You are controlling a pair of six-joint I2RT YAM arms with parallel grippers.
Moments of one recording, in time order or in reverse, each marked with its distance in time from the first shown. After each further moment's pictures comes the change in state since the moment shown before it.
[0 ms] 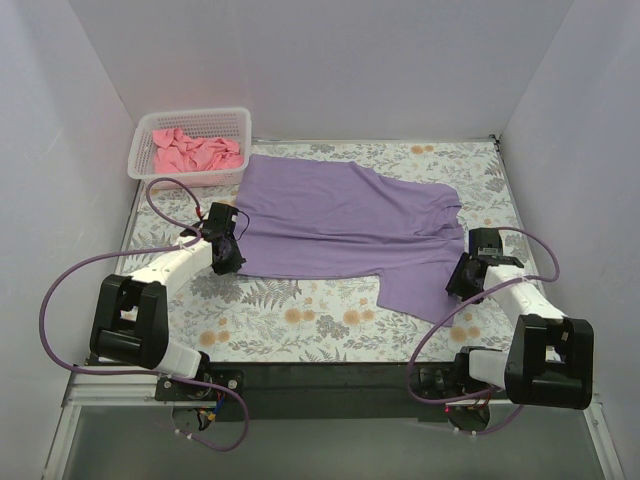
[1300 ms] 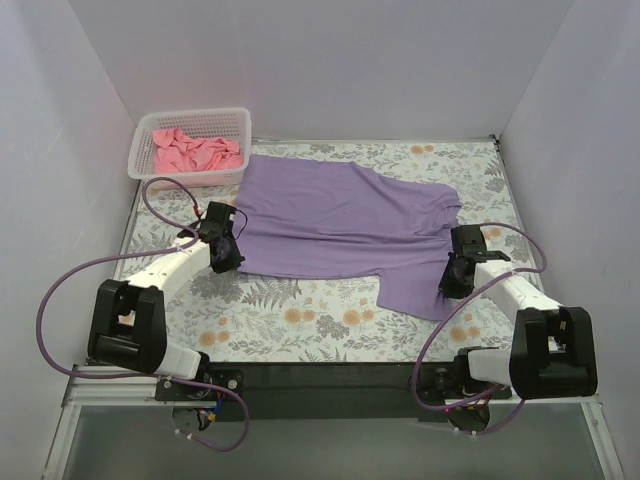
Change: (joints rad) left arm 0.006 -0.028 0.000 0.004 0.008 0.000; right arm 0.142 0.058 0.019 -0.023 0.038 0.066
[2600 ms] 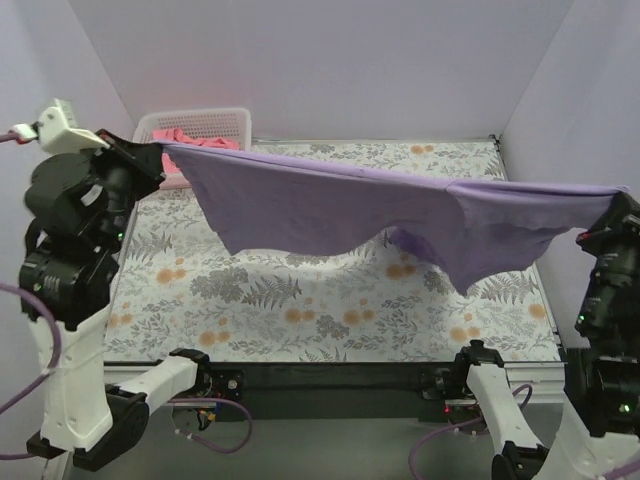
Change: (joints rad) left arm 0.003 -0.379 0.997 -0.367 -0.098 0.014; right arm -0.153 -0.616 0.980 -0.166 0.256 -0.323
